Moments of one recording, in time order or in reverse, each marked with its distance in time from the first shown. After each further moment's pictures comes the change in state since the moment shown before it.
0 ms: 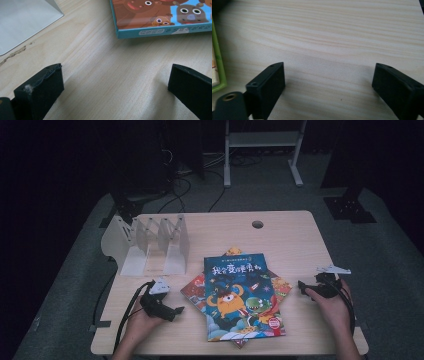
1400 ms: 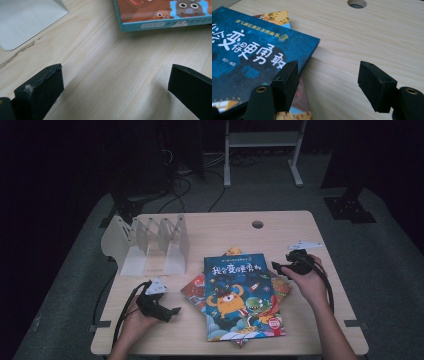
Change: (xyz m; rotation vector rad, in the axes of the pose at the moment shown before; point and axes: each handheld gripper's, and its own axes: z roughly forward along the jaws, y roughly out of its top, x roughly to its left) left arm 0.008 -0.005 -0.013 0.007 -0.006 0.000; right arm 0.070 0.087 0.006 -0.029 0.215 -0.163
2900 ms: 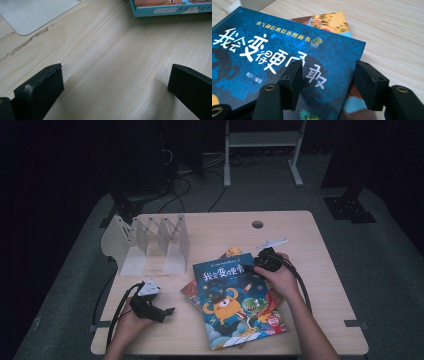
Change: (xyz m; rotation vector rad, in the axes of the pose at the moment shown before) left arm 0.007 -0.013 -0.006 -0.005 0.015 -0.009; right arm 0.052 0.022 0.055 0.069 0.213 -0.063
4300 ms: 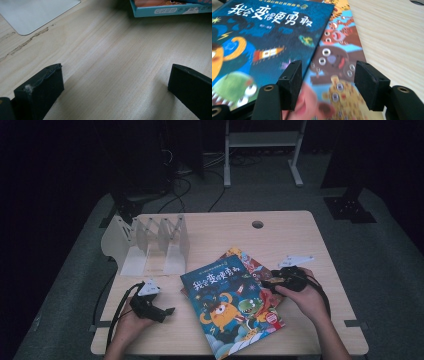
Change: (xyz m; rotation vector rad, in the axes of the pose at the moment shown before) left arm 0.000 0.000 0.000 0.000 0.002 -0.002; right arm 0.008 -0.053 -0.076 -0.042 0.002 -0.076
